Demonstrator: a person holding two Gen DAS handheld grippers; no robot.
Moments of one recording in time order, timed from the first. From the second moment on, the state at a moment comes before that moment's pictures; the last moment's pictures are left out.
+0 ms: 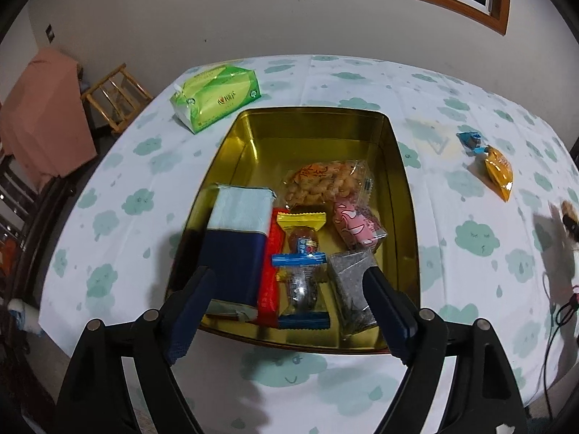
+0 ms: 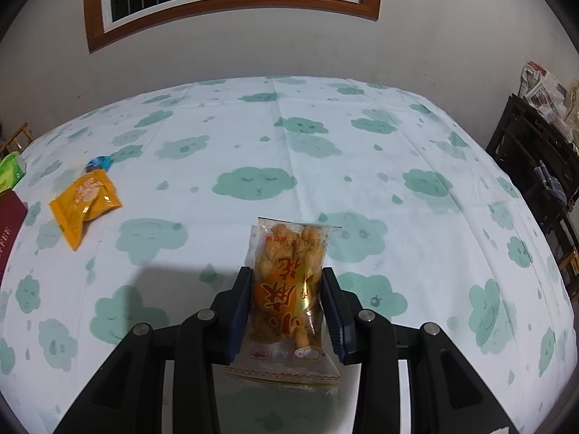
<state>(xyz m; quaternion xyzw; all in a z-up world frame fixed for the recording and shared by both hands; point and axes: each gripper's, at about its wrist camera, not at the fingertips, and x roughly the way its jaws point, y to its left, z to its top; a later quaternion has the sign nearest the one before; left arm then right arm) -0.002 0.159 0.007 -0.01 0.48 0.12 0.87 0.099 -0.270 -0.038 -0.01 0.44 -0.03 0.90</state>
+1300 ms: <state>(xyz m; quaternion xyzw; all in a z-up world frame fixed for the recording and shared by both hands) -0.061 0.265 0.014 -0.08 0.45 0.22 0.86 0.042 0.064 0.021 -0.10 0.40 0.33 0.85</state>
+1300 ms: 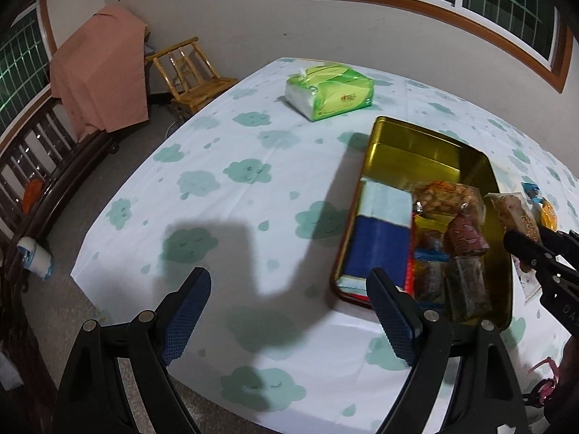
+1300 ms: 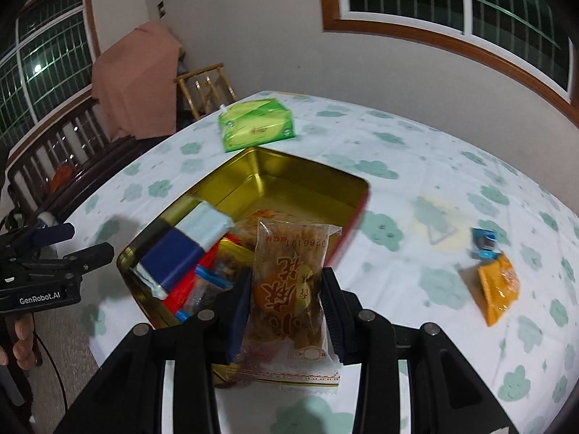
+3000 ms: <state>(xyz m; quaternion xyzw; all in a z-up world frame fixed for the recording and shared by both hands) -0.054 0.266 0.000 -0.09 0.47 0.21 0.85 0.112 -0.045 0.008 -0.01 0.46 0.15 0.88</state>
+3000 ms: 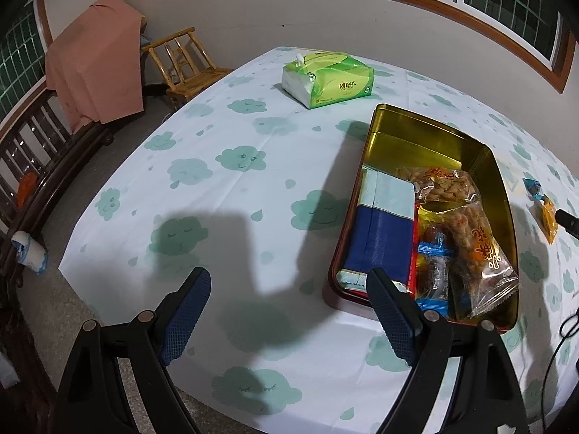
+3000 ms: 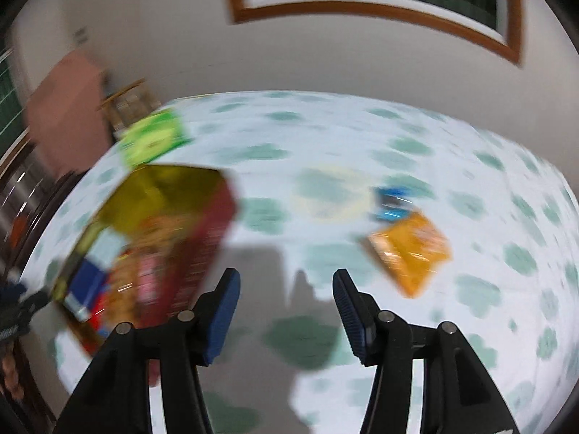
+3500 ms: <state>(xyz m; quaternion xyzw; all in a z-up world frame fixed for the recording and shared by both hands) -0.049 0.266 -0.001 -0.10 0.47 0.22 0.85 0.195 -0.119 -0.025 0.17 0.54 0.02 0.82</state>
